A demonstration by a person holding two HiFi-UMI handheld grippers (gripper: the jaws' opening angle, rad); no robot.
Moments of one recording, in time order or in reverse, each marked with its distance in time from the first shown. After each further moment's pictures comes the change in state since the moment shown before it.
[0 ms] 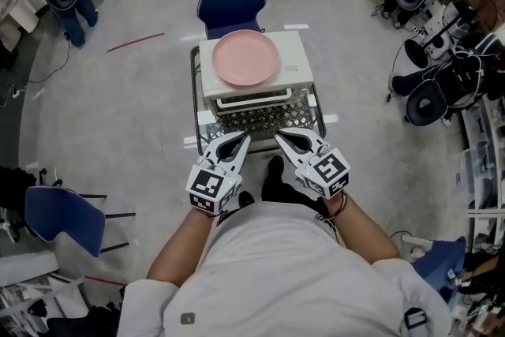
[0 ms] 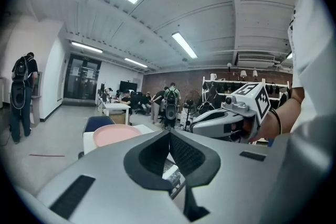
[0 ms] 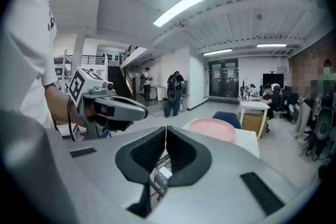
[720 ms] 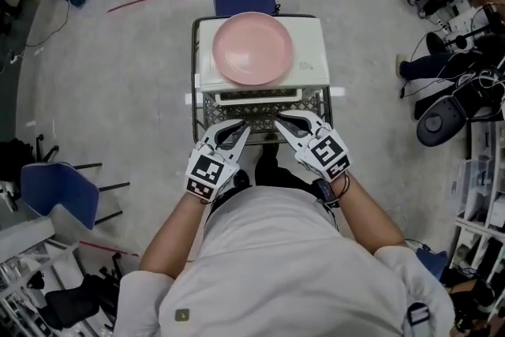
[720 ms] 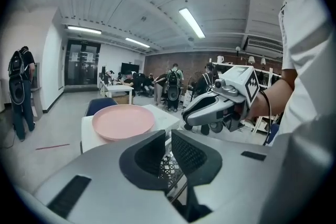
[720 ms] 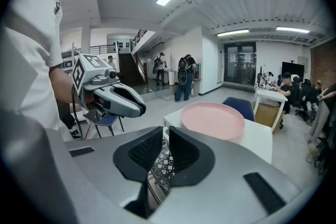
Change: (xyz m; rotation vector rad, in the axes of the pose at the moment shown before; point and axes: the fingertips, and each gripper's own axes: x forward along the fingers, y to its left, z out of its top) left arm 0.070 0.078 -0.058 -0.017 0.222 0.018; right arm 0.093 -0.075 -0.046 -0.044 0.194 0.166
